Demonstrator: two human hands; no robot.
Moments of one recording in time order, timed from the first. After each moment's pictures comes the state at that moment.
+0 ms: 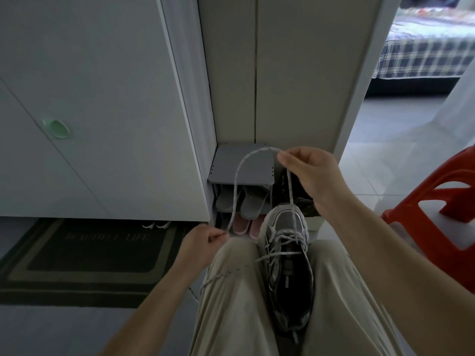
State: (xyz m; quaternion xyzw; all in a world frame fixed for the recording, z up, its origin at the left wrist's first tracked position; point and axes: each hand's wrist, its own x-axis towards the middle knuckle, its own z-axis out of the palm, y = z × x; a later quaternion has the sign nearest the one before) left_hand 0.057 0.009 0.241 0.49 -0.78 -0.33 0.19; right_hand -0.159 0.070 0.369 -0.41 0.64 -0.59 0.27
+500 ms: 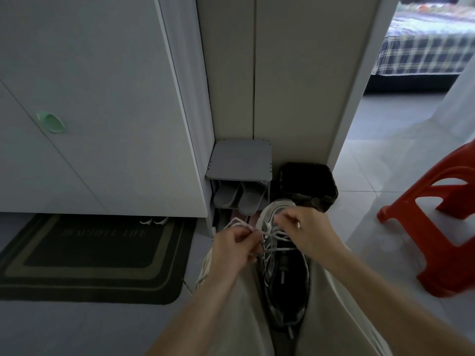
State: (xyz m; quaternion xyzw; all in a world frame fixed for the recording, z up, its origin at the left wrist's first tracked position) left_hand 0.002 0.060 0.251 0.48 -0.57 -0.58 0.32; right_hand -0.155 0.114 0.284 -0.56 0.75 -0.30 0.16
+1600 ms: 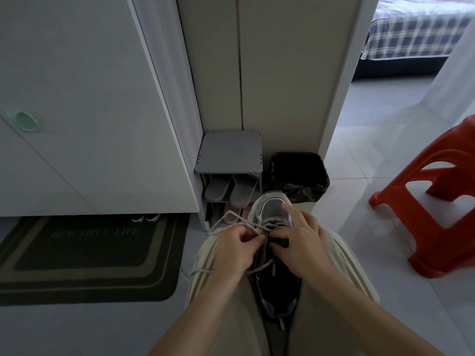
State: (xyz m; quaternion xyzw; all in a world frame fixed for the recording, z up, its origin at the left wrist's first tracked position) left_hand -0.025 0.066 0.228 0.49 -0.64 -0.51 0.29; right_hand -0.148 0.140 0.243 -0.55 0.80 -0.21 0.12
